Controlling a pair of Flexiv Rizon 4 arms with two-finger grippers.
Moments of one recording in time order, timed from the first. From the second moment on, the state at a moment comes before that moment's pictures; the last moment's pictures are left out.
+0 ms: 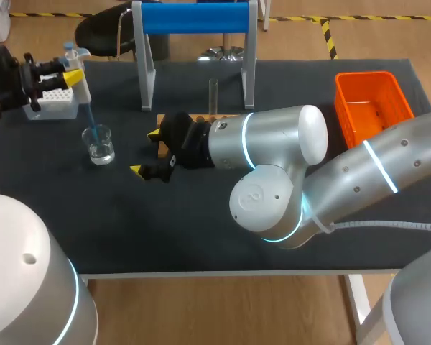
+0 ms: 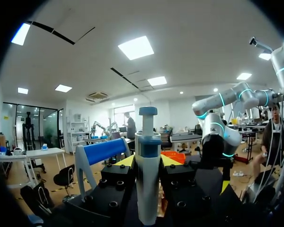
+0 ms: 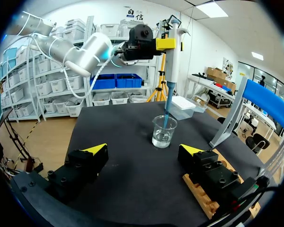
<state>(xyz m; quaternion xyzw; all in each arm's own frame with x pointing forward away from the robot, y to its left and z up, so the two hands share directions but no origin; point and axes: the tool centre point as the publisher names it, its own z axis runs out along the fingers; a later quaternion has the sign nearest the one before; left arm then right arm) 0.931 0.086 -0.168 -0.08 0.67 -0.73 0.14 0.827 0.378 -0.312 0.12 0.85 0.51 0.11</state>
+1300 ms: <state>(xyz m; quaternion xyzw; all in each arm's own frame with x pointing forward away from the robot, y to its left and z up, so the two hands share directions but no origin) 0.943 0.089 -0.189 -0.08 0.67 -0.73 0.11 0.828 0.378 -0.312 0.12 0.85 0.51 0.11</state>
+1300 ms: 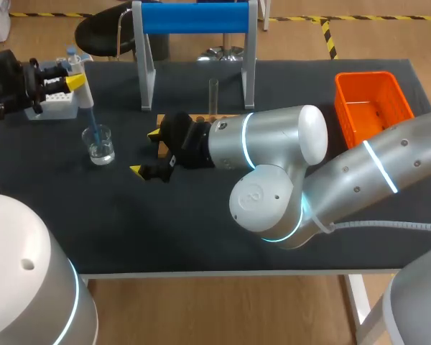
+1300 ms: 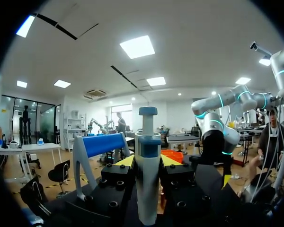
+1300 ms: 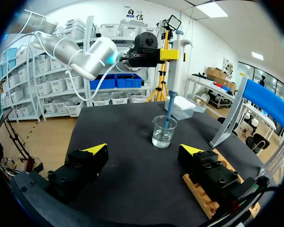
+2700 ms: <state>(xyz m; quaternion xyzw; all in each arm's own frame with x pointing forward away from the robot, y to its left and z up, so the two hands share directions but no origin) 0.939 0.090 -0.189 -0.08 0.66 -0.74 0.11 0.846 0.384 -0.215 0.09 0.80 0.58 0.13</state>
